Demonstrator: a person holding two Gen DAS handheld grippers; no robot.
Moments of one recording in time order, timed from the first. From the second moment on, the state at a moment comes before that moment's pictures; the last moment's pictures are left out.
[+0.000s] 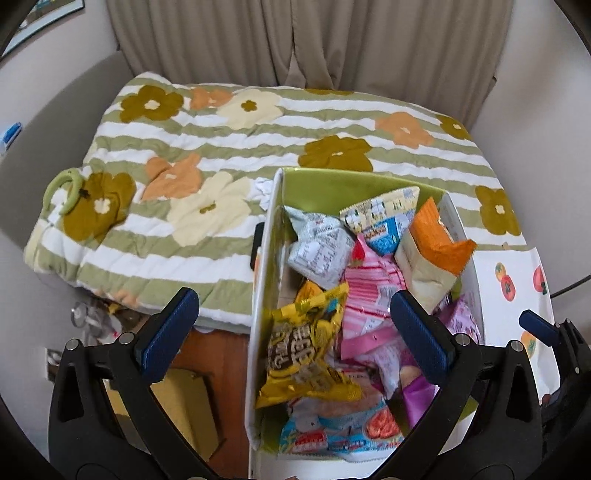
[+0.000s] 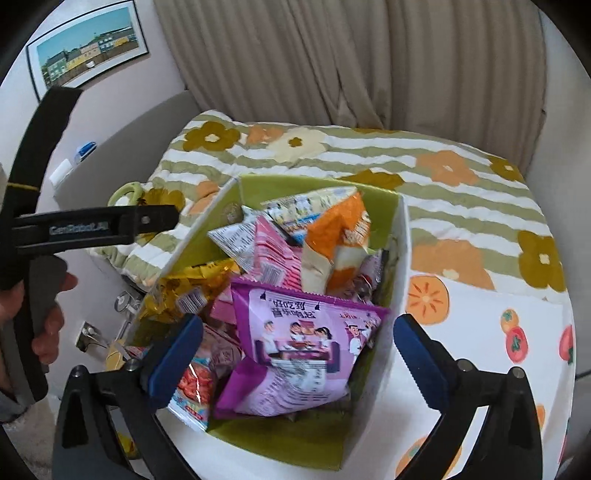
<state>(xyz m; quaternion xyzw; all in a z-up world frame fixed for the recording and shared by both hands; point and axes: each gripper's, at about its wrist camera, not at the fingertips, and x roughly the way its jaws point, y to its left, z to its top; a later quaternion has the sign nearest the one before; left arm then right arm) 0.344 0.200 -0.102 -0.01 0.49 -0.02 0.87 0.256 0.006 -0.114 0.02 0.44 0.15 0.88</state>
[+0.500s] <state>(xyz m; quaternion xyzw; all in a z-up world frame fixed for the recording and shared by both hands) 0.247 0.145 -0.062 -0.01 0.44 -0.01 0.90 0.197 -0.045 -0.064 0.04 0.38 0.14 0.91</state>
